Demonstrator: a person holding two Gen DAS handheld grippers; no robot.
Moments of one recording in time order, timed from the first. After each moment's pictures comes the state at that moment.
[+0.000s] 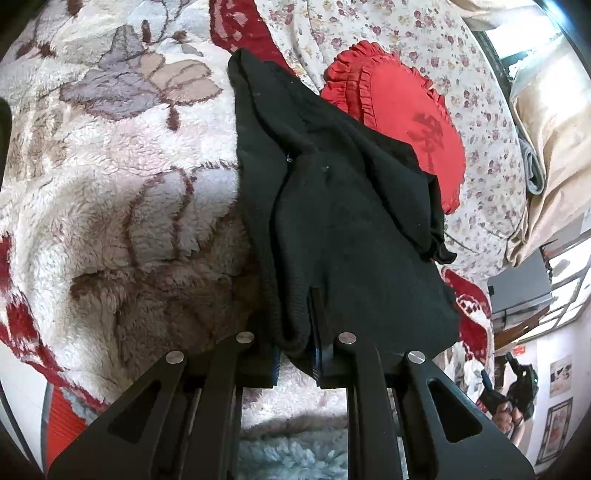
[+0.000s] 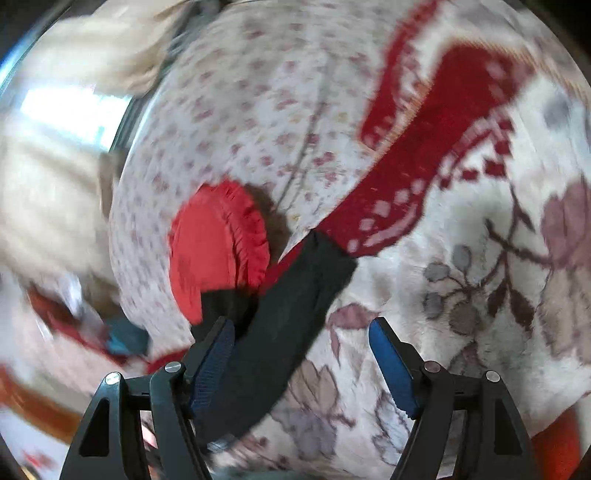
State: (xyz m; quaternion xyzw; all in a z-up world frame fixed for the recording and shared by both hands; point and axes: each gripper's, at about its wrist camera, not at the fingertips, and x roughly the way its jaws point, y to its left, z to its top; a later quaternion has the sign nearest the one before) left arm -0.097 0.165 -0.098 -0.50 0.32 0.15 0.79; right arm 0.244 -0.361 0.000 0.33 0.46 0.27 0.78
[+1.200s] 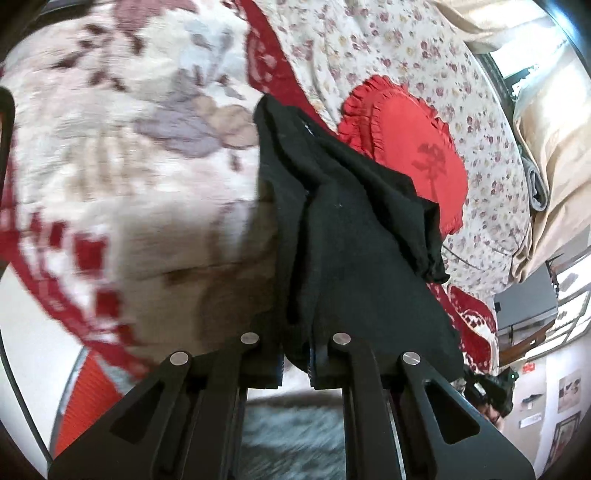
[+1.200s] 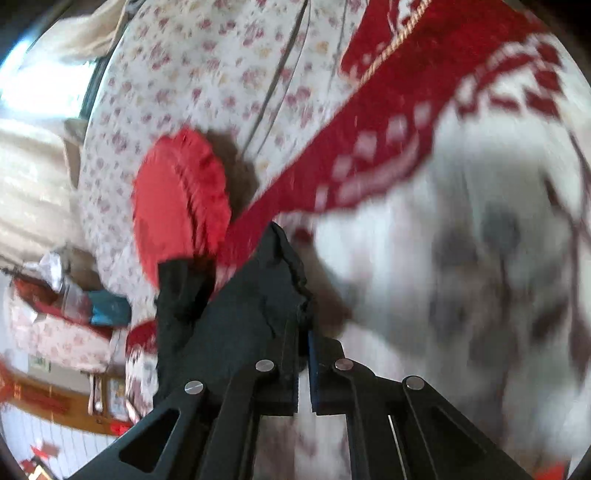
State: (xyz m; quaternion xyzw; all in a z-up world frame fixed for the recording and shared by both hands) left arm -0.163 0.176 -0.072 -0.49 0.30 0.19 0.79; right arm 0.274 -0.323 -0.065 0.26 0.54 0.30 0.74
